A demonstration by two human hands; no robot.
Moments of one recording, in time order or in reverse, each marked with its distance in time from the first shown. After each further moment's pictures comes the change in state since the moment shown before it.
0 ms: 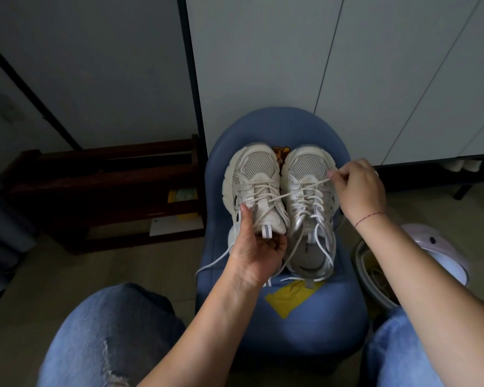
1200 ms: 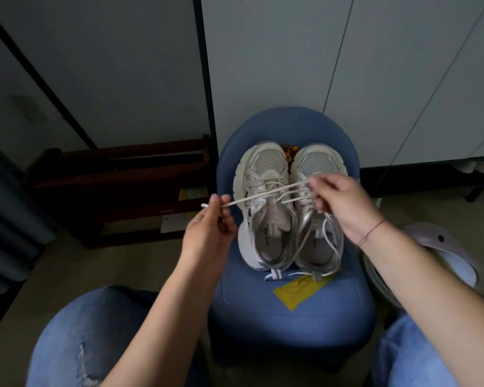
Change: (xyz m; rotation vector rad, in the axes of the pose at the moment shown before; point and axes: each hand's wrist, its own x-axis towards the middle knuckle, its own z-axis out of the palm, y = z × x) left_hand -0.045 0.057 -0.024 0.262 -0.006 0.527; right_hand -0.044 -0.050 -0.016 0.896 -0.402 0.214
